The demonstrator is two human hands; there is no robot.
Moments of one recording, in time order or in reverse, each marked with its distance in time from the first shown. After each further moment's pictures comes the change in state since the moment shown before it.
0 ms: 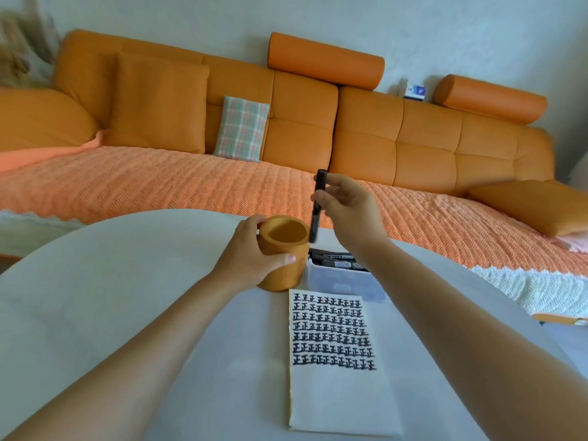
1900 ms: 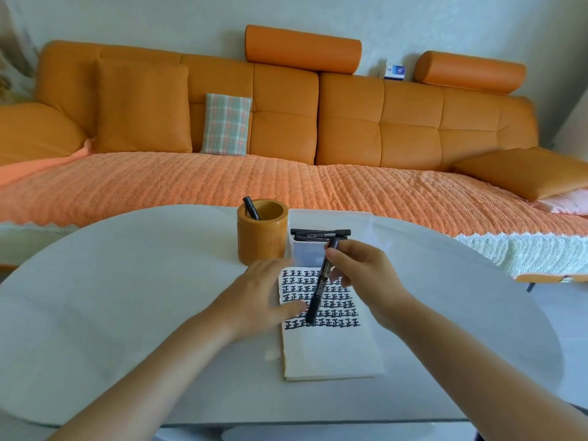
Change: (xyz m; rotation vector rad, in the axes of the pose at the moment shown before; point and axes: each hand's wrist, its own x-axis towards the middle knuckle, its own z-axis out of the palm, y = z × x) left_hand -0.102 0.033 0.016 0.283 -0.402 0.182; right_hand -0.129 0.024 -0.044 0.194 -0.041 0.401
